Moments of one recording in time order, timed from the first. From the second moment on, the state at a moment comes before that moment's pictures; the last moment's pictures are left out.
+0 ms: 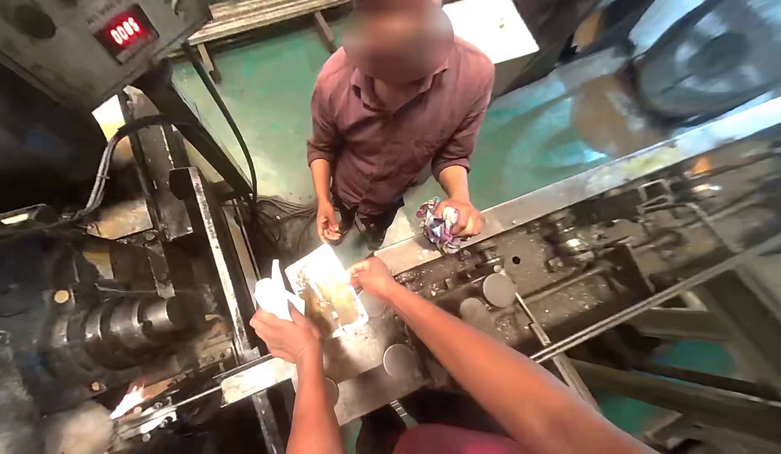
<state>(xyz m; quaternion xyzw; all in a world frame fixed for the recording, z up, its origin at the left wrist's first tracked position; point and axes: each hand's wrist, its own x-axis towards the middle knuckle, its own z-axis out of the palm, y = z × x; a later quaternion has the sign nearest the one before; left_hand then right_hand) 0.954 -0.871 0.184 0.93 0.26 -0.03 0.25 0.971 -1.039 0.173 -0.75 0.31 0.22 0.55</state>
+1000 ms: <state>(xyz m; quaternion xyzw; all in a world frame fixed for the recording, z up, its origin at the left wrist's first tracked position) 0.977 -0.874 0.185 0.92 0.30 -0.14 0.19 0.941 -1.004 0.272 -0.85 0.19 0.45 0.19</state>
